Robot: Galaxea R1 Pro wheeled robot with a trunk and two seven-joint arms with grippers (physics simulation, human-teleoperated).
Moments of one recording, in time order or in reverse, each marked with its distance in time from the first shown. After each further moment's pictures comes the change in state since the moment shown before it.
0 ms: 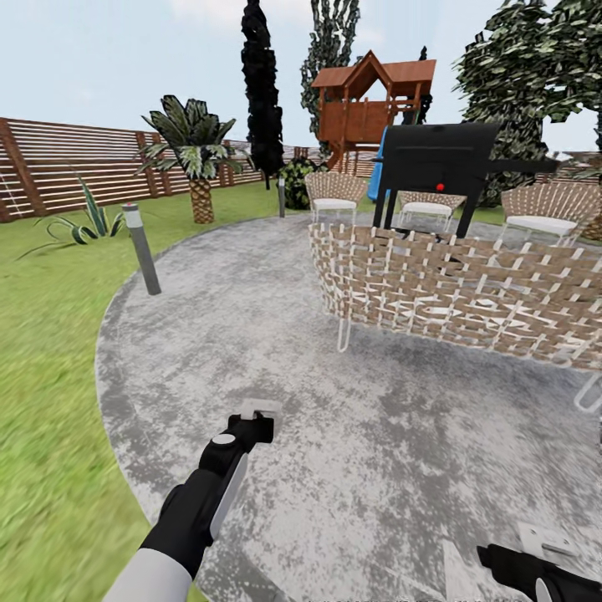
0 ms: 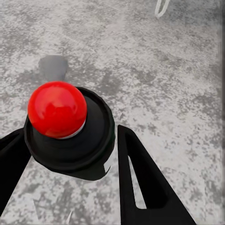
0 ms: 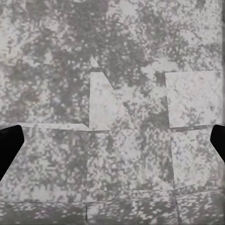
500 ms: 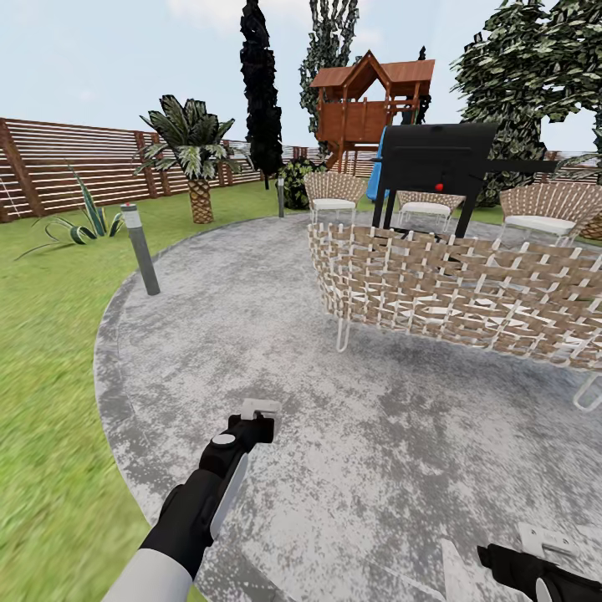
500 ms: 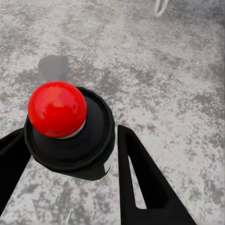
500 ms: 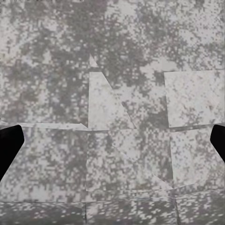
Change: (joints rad) left arm 0.000 0.000 -0.001 0.000 0.000 0.000 0.000; right arm 0.000 -0.001 0.000 0.000 0.001 0.000 0.001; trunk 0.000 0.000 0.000
